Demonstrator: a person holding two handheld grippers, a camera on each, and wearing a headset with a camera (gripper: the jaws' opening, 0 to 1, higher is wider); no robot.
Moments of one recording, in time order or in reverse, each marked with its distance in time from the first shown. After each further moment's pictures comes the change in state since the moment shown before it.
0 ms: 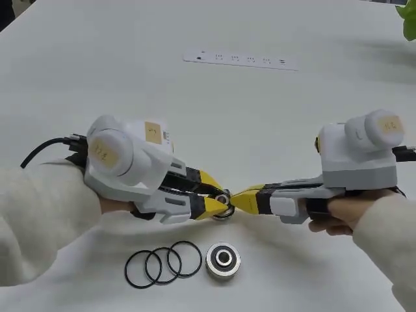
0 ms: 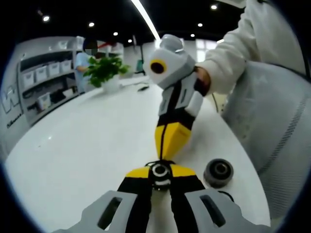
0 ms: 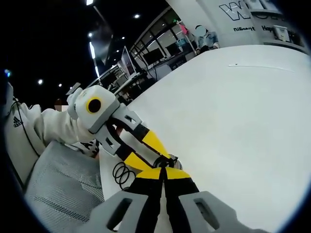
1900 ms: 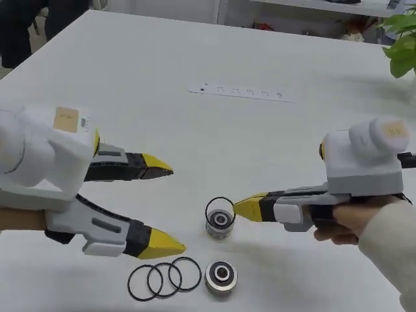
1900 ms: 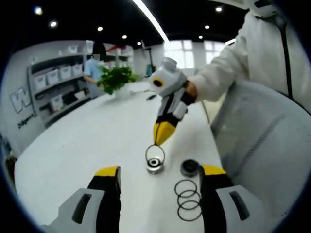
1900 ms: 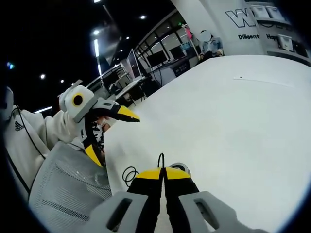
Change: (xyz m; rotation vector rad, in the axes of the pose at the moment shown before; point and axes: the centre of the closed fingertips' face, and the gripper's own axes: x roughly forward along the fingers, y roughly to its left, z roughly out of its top) left arm -0.101 -0.029 0.035 -0.014 -0.014 0.105; right arm -0.019 0.025 0.022 -0.056 -0.017 -0.012
